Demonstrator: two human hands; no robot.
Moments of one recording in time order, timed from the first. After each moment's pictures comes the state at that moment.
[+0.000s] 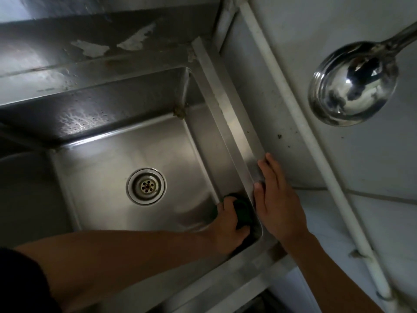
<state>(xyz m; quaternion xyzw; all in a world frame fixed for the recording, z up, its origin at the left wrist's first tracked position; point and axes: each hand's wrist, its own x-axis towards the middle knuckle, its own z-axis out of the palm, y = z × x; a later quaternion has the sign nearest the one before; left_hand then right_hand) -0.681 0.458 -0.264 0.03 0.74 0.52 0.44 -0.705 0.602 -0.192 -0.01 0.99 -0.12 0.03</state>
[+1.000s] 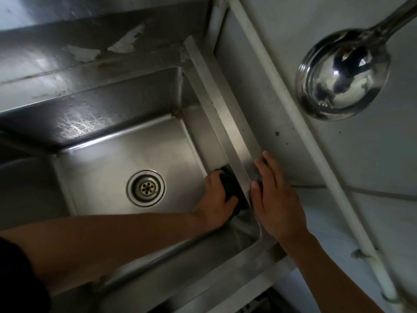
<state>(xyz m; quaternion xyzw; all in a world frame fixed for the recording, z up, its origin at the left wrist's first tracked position) -0.728 0.444 -0.253 0.01 0.79 0.54 0.30 -0.705 0.602 -0.191 -0.02 0.99 -0.13 0.02</state>
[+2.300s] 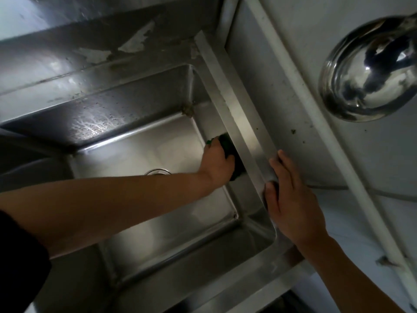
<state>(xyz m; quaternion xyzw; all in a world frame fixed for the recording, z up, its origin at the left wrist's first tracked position) -0.811 0.428 -0.246 -0.07 0.81 0.51 0.28 -0.705 0.604 -0.193 -0.01 0.99 -0.14 0.03</state>
